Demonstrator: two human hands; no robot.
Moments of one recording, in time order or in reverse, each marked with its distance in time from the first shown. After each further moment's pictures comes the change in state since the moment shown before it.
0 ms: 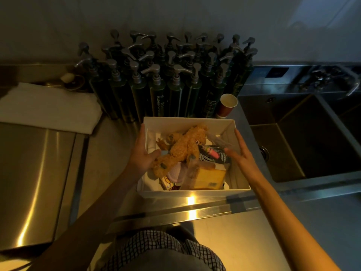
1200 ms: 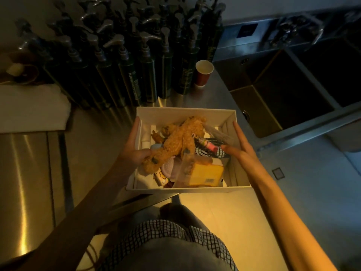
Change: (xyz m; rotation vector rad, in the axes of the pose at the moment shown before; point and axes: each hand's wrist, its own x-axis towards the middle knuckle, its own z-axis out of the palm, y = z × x) left_hand -0.049 0.022 -0.004 -0.195 -0.316 -0.101; right_hand -0.098 0.001 0.017 0.004 0.186 0.169
